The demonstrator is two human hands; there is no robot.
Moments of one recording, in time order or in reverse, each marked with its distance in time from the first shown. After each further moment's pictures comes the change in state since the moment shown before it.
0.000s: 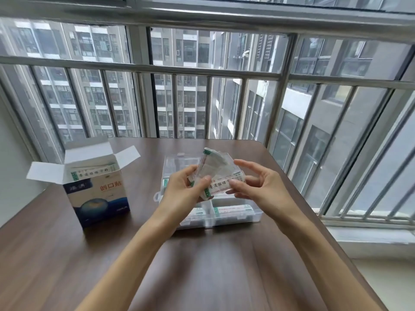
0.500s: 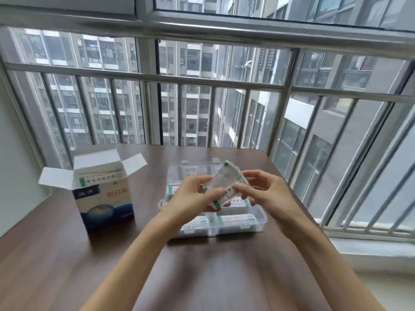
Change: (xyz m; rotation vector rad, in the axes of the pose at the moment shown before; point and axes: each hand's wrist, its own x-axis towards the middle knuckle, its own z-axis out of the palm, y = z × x) left_hand 0.004 0.016 -0.003 0.108 -0.198 -0.119; right_hand 0.008 -0.006 -0.003 -0.109 0.079 0.030
